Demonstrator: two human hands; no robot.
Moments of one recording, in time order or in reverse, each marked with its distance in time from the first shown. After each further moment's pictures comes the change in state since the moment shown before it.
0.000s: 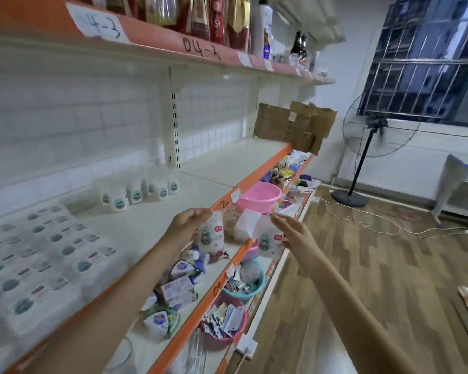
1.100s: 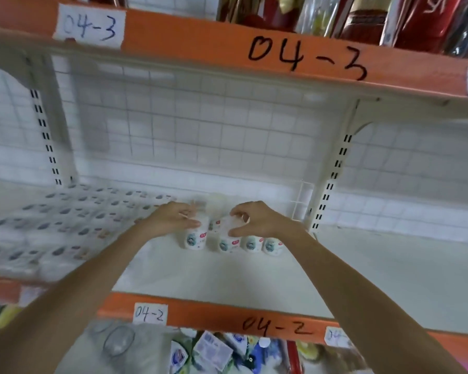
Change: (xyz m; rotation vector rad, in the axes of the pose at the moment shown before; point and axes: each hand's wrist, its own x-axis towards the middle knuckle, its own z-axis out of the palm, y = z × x) left_hand 0.074 0.014 -0.127 0.598 0.949 -0.344; right_hand 0.324 -0.045 0.232 -0.778 -1.364 -0.818
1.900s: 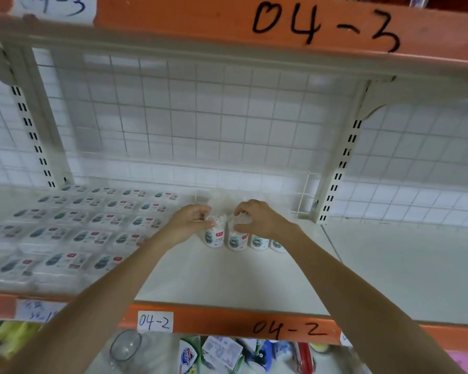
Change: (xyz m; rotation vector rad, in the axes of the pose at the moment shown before) left_hand 0.030 -0.014 0.042 -0.336 0.026 0.053; right_hand 0.027 0.028 0.027 -0.043 0.089 0.011
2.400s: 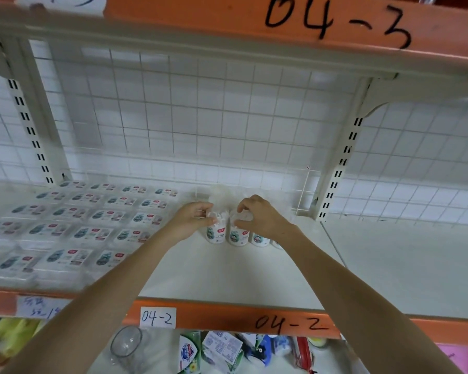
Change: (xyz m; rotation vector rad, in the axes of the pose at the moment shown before) left_hand 0.003 -0.003 0.002 -0.022 -0.030 0.018; right_hand -0.001 -0.001 0.008 -0.021 0.094 0.036
